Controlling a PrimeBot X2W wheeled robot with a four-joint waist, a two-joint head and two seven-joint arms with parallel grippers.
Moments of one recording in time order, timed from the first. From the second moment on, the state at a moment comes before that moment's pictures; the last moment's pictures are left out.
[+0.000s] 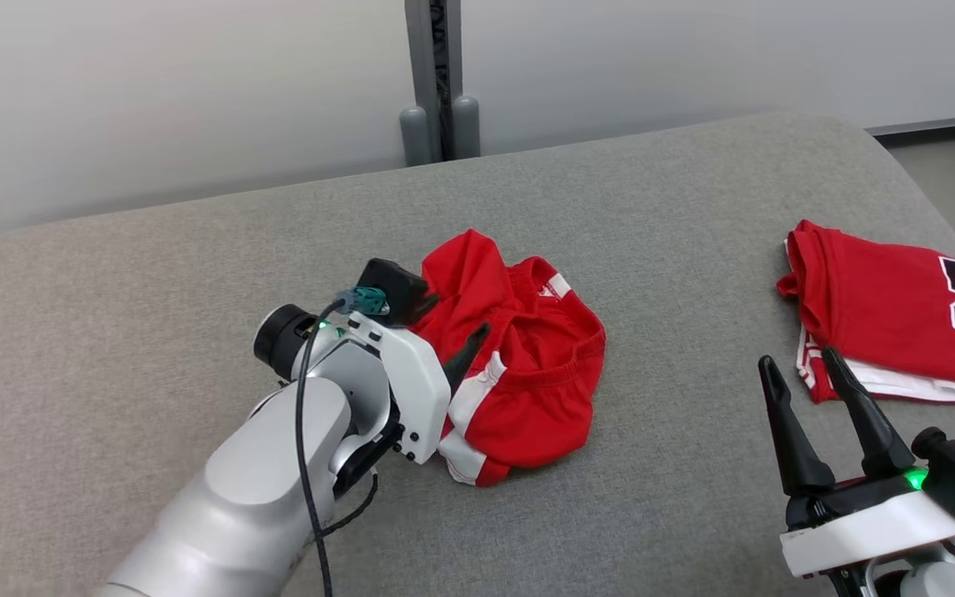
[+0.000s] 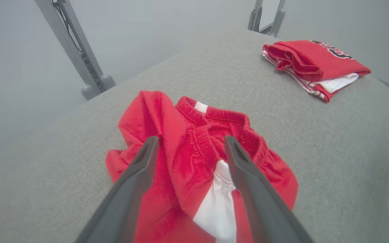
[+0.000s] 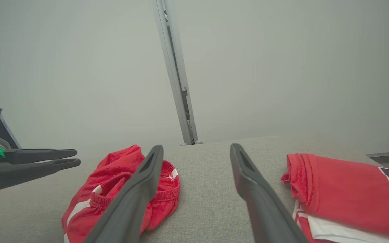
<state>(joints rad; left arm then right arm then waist) -0.74 0.12 -0.87 0.73 -0.66 -0.13 0.09 -0.07 -0.22 0.22 0.08 0.44 0.13 -0.26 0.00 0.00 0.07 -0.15</state>
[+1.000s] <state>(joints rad) -0.23 0.38 -0.56 0.17 -0.70 0.25 -0.25 0.00 -0.21 0.15 0.07 0.44 0.13 -0.26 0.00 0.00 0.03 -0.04</state>
